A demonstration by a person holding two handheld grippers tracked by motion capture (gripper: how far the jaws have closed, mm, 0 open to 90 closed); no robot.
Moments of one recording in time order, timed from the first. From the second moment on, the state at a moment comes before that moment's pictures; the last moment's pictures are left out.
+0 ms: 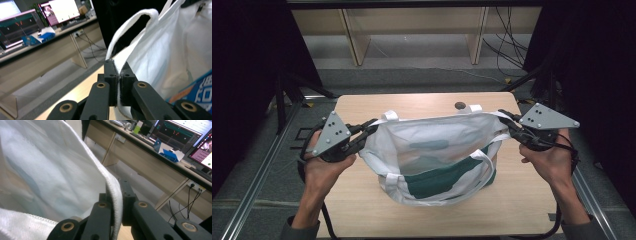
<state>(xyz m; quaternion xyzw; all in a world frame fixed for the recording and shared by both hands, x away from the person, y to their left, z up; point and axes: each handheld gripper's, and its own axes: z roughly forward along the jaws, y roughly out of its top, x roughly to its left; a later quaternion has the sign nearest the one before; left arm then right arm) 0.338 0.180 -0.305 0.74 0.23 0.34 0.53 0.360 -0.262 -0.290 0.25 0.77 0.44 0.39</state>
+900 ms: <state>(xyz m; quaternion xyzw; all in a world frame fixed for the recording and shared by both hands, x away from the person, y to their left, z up) 0.420 0.166 -0.366 0.76 0.32 0.28 0.50 0.426 -0.267 -0.305 0.36 0.76 0.43 0.33</state>
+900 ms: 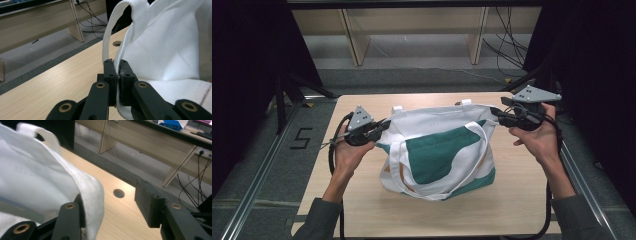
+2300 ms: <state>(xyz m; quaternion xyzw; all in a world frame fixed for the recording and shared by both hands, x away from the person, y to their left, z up) 0.371 0.180 -0.318 0.71 0.36 0.21 0.57 0.349 -0.225 -0.297 0.23 0.81 0.46 0.28</state>
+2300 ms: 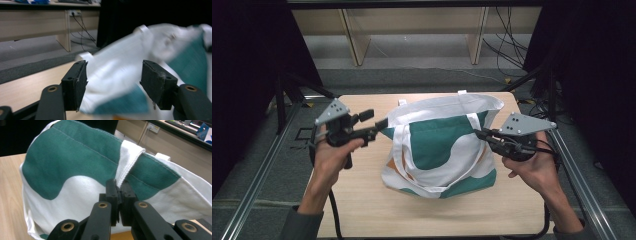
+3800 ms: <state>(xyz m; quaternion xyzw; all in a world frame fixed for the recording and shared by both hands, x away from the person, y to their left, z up) 0.323 0.092 -0.489 0.86 0.27 0.11 0.41 0.323 -0.229 -0.436 0.25 0.87 0.40 0.17</state>
